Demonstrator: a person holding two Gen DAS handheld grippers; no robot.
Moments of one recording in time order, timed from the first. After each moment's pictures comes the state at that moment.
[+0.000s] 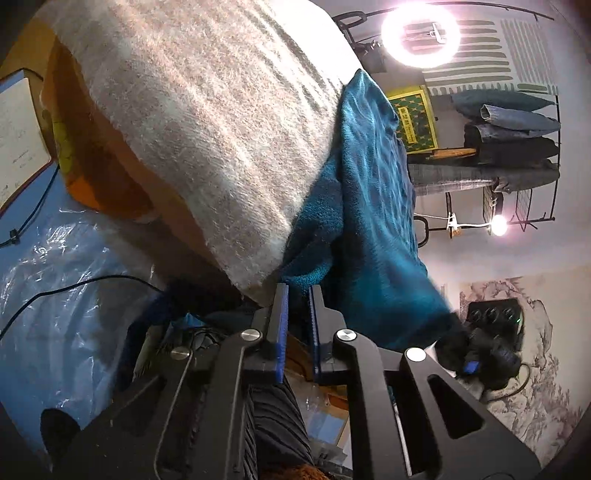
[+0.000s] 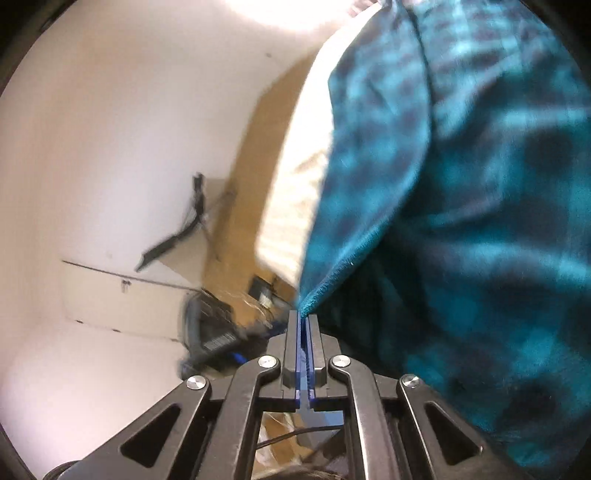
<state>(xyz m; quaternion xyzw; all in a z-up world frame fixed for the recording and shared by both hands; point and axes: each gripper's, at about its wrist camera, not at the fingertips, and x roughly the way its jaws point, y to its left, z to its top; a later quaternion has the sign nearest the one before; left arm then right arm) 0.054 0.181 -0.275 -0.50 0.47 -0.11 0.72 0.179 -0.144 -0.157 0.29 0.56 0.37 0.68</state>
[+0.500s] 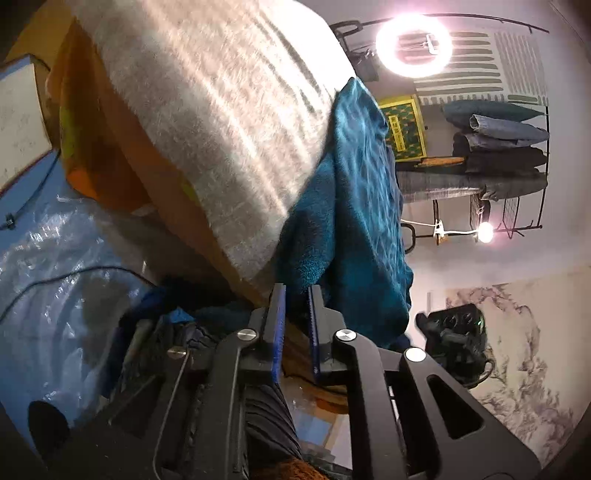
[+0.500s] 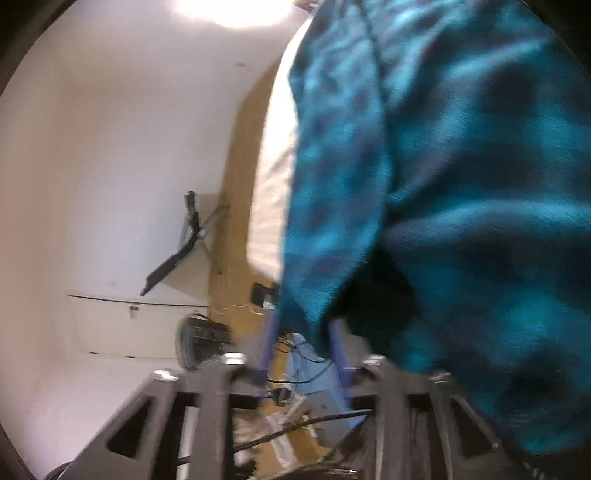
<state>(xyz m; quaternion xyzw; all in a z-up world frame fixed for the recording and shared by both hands) 0.037 0.185 -0.270 -0.52 0.45 -0.11 0.72 0.166 -0.157 -0.190 0.34 0.58 0.33 0.66</state>
